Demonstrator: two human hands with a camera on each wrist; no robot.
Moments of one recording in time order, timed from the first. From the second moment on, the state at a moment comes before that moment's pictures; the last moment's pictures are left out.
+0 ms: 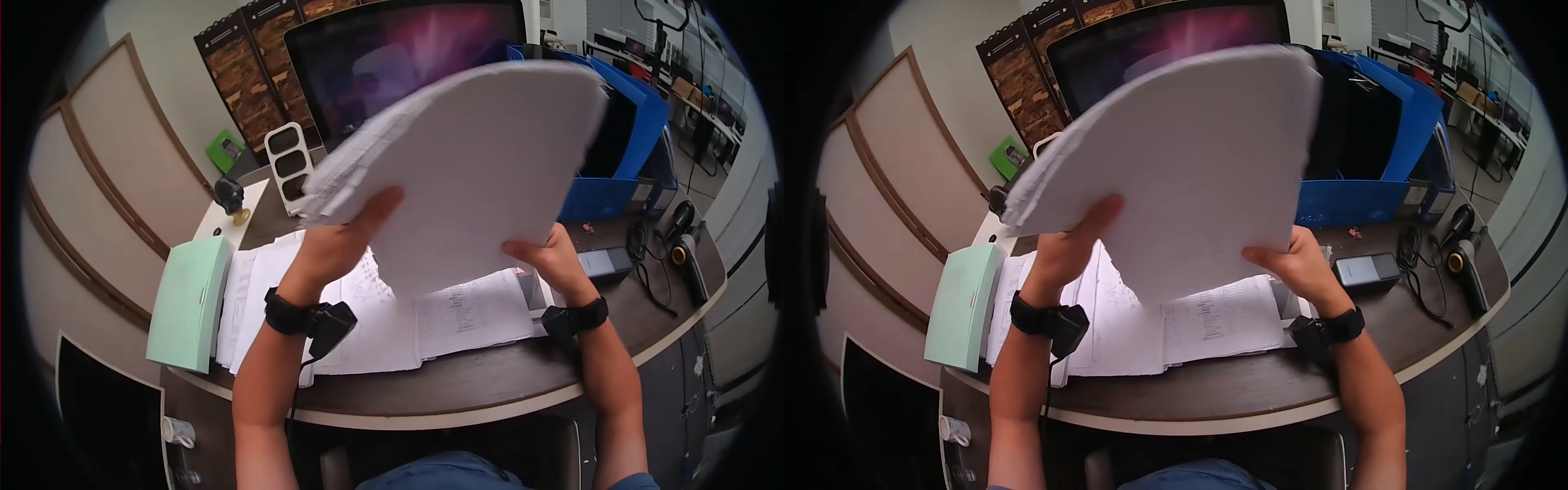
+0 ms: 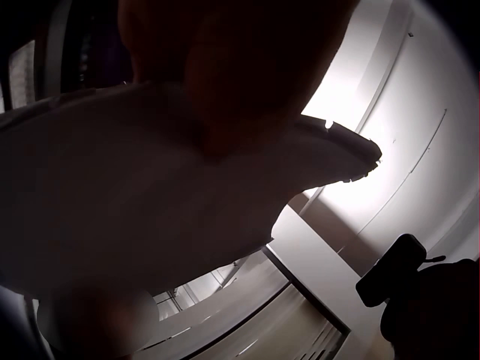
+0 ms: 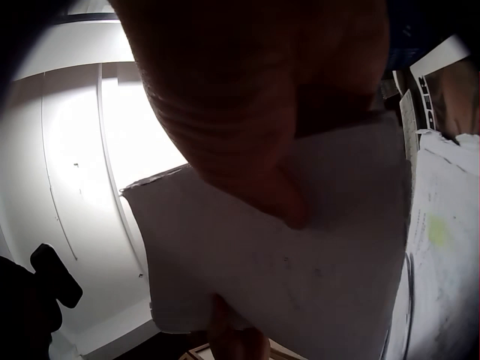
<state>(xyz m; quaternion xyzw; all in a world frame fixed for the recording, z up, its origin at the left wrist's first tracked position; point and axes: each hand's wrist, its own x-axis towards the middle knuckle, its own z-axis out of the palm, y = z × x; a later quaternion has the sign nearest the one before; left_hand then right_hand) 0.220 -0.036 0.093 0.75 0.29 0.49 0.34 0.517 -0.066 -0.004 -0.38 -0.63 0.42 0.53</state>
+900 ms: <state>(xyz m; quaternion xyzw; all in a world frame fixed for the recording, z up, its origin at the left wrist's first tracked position) 0.255 -0.035 0.034 0.41 0.20 0.64 0.62 0.467 -0.077 -0.013 -0.25 -0.36 0.60 0.67</state>
